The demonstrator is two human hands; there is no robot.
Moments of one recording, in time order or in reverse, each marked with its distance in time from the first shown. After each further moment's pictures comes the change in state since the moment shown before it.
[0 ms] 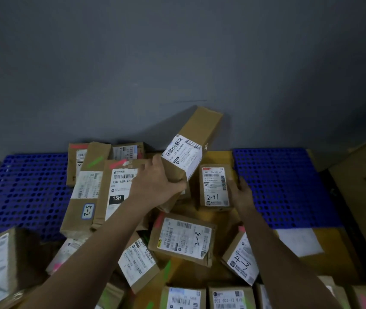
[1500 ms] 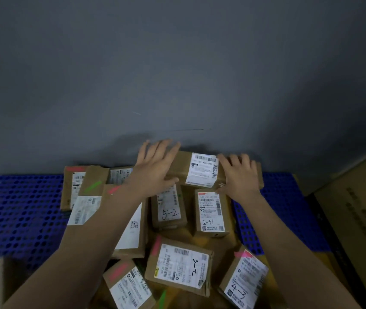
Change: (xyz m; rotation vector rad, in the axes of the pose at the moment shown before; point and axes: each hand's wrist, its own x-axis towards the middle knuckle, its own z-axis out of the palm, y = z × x) left_hand 0.060 0.002 -0.050 0.455 0.138 0.572; right_hand 0.009 -0.118 -0.028 -1.244 0.157 -0.787
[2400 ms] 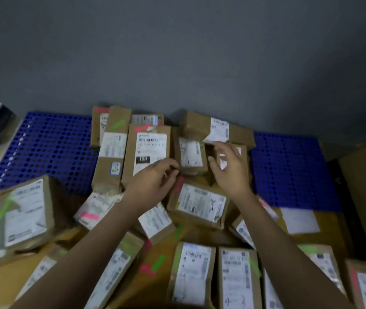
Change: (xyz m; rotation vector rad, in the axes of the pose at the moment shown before) left_hand -0.165 0.022 0.043 -0.590 0.095 -0.216; right_hand -0.100 -0.099 0.028 0.932 0.196 0.022
